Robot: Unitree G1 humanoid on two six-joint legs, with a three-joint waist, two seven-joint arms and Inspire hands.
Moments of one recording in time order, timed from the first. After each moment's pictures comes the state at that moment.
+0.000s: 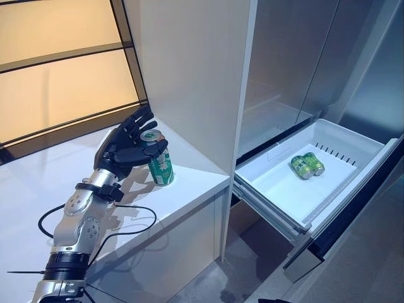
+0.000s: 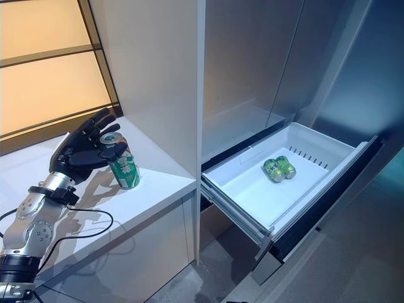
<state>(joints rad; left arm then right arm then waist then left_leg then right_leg) -0.23 0.60 0.10 0.11 -0.75 0.04 -0.27 -0.02 -0.25 0.23 1.25 0.24 0.11 0.27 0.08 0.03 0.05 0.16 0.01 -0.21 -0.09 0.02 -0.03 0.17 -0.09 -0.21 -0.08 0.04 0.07</state>
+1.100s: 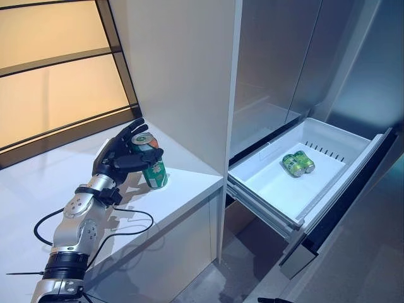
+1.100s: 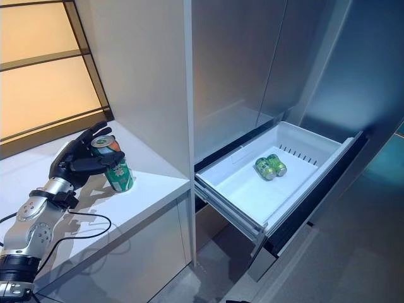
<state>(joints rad) -0.23 0.61 0.09 0.20 -0.69 0.04 -0.22 -0.03 -0.25 0.23 1.24 0.24 0.11 0.27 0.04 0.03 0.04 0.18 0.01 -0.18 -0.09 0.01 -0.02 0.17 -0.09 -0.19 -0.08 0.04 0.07</state>
